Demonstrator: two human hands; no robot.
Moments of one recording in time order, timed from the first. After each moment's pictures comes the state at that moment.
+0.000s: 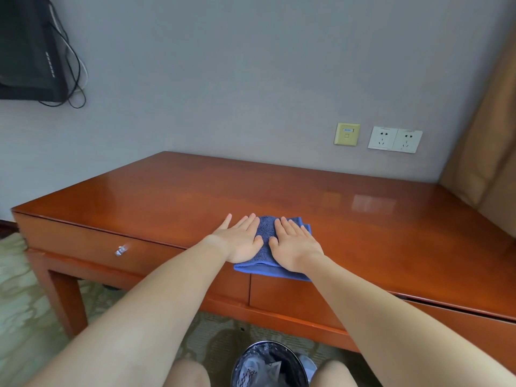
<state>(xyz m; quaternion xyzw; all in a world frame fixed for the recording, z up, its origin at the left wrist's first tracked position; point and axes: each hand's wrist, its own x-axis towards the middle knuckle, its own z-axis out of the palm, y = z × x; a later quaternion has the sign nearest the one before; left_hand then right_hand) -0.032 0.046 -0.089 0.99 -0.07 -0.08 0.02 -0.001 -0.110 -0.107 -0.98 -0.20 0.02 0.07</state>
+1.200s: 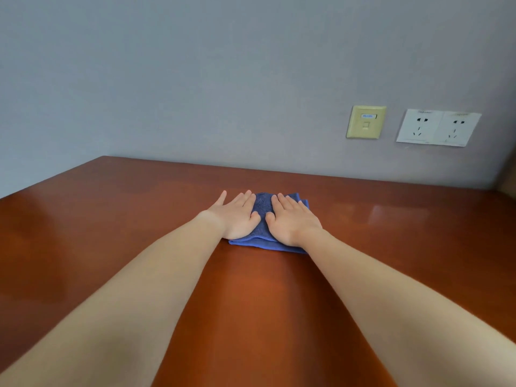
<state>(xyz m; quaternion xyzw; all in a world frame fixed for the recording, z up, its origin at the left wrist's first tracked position) 0.263 0.070 -0.087 0.99 -0.09 -0.07 0.00 0.285 -0.085 -0.103 -0.98 -0.18 0.02 0.07</state>
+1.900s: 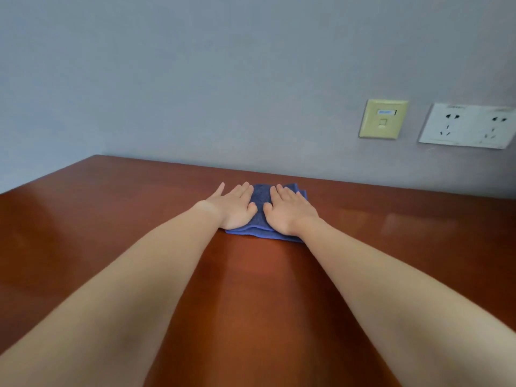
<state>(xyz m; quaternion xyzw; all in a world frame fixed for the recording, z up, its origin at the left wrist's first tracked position) 0.330 0.067 -0.083 1.00 -0.06 -0.08 0.00 0.364 -0.085 -0.101 -0.98 -0.20 0.03 0.07</state>
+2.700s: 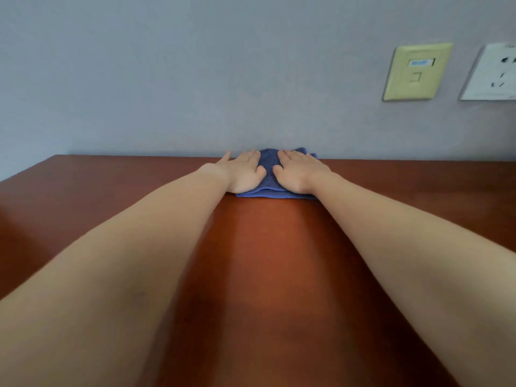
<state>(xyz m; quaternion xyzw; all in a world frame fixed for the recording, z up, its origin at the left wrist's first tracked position) 0.439 0.080 -0.085 0.99 -0.08 -0.06 -0.01 0.466 -0.074 -0.100 -0.98 -0.17 0.01 0.06</state>
